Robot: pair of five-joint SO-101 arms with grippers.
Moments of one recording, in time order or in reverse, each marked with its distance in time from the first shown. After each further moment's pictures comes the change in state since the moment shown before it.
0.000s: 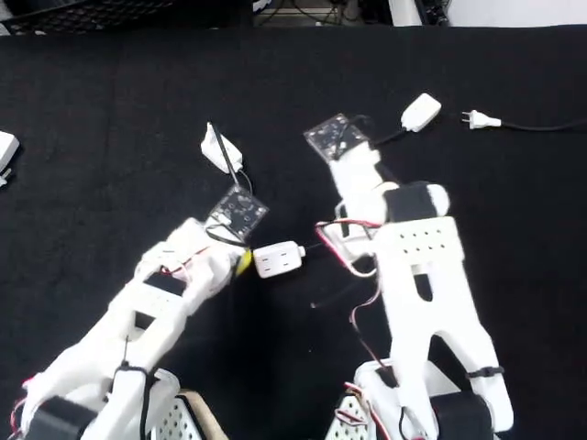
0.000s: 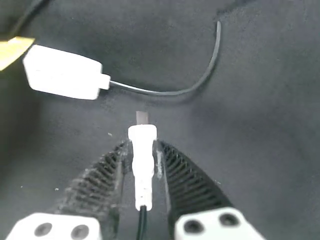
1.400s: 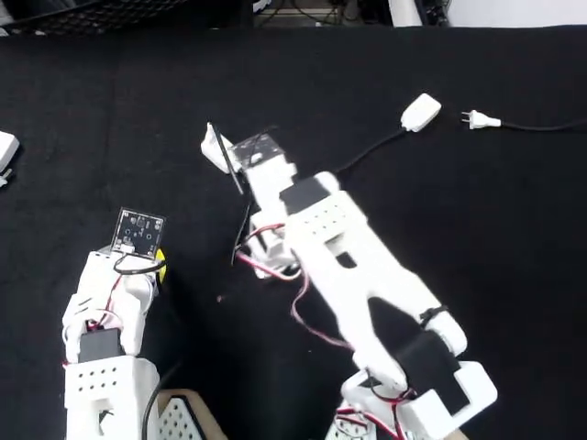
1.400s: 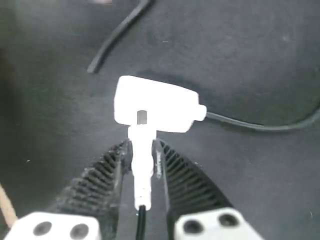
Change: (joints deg) left arm -27.8 -48.4 21.1 22.6 -4.1; right arm -22.3 19.9 -6.9 -3.9 -23.8
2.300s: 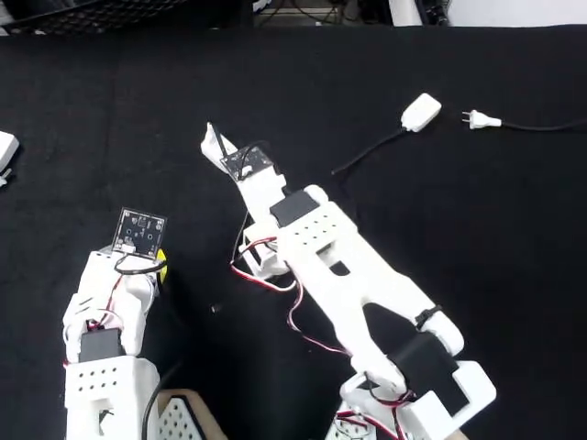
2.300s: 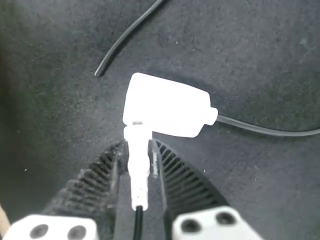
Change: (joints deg) left arm 0.4 0.0 0.0 0.0 0.0; right arm -0.4 0.0 4.6 -4.6 -1.8
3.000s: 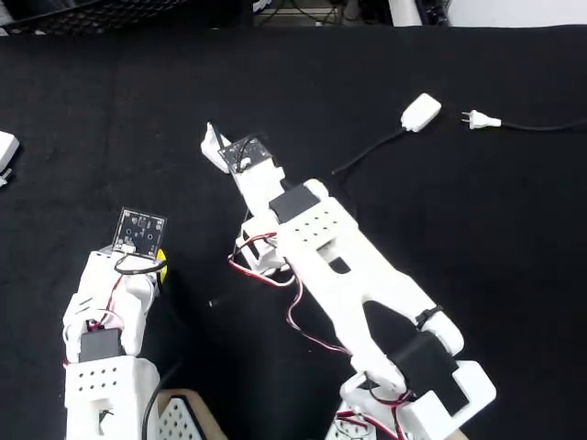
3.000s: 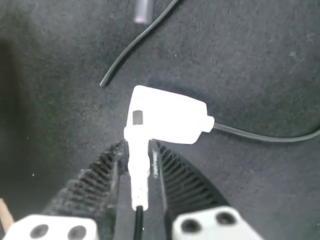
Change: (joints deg) left arm 0.0 0.0 0.0 0.0 0.0; right arm 0.0 0.0 -3.1 1.1 -0.2
